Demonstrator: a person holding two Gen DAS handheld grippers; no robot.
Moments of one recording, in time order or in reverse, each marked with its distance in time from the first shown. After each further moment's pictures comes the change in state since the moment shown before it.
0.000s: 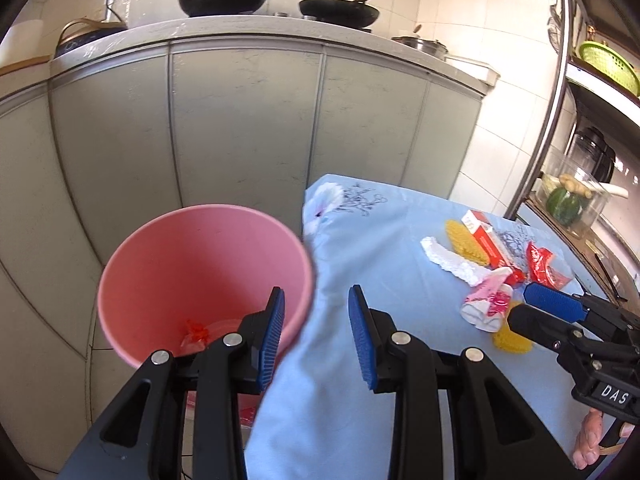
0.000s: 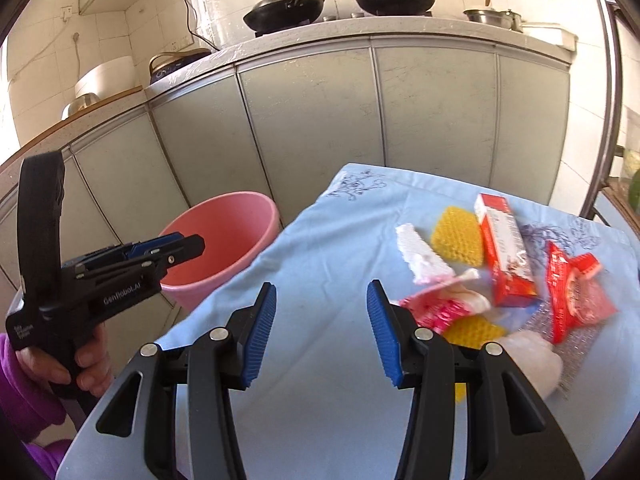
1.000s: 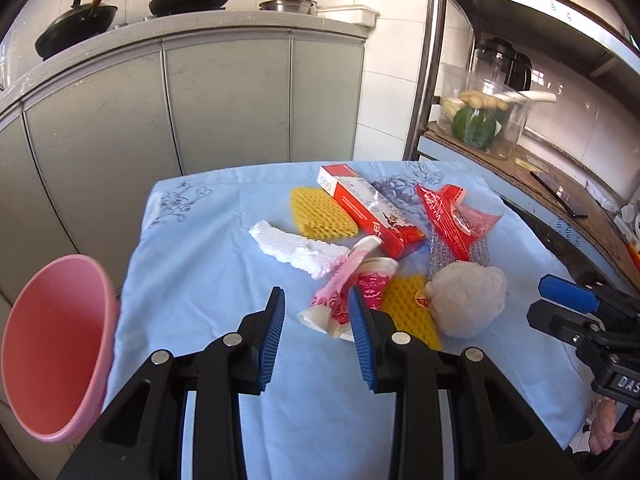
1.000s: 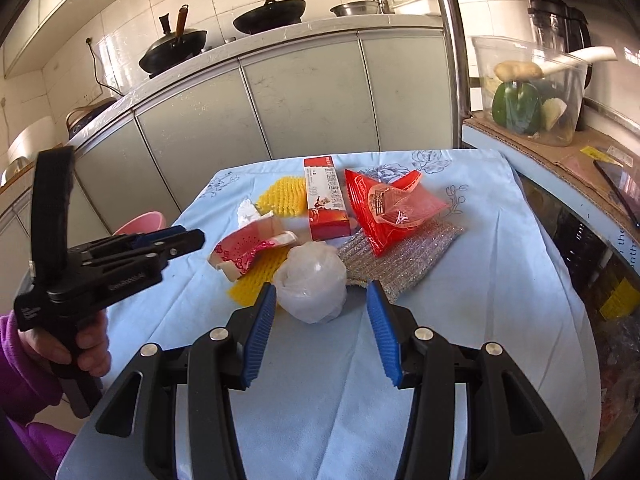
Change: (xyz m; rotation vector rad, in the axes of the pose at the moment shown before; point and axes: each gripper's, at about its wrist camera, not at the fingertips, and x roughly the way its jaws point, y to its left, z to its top) left arm 0.060 -0.145 -0.004 0.295 0.086 -0.242; right arm -0.073 -0.107 -0.065 0.243 -0.060 -0.225
